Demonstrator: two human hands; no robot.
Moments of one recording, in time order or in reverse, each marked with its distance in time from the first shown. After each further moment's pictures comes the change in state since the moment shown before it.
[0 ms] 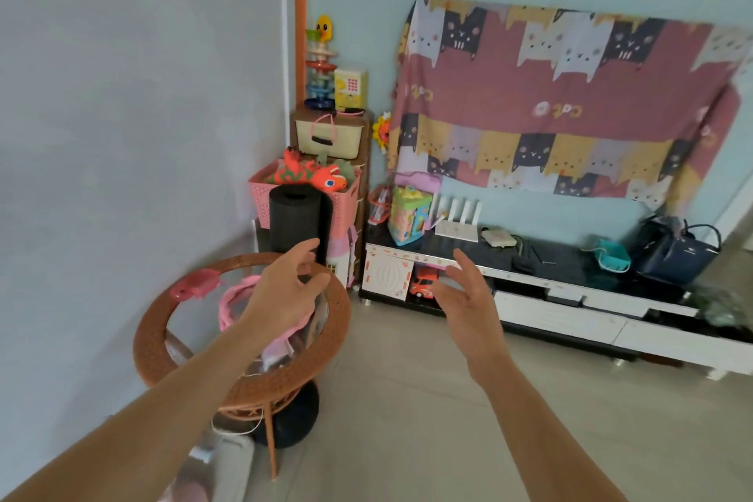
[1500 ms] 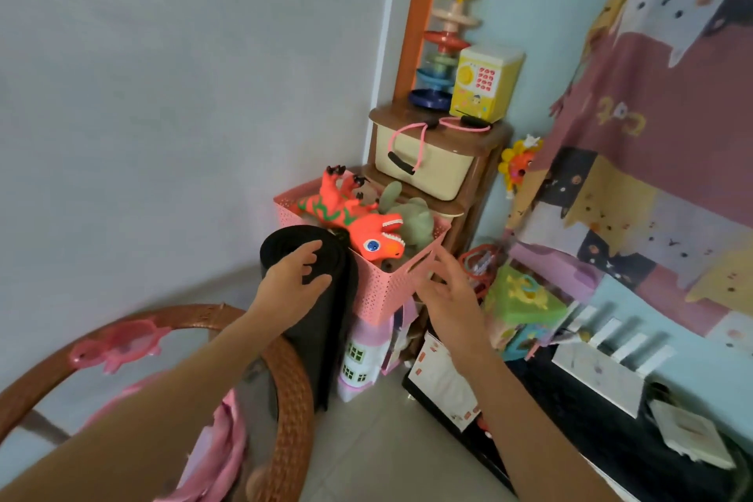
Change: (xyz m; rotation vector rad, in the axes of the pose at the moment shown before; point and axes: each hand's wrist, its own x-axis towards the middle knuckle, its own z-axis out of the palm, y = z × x) left_hand 0.508 -0.154 0.152 0.031 0.350 -0.414; right_hand 0.616 0.093 0.154 -0.088 -0.602 -0.060
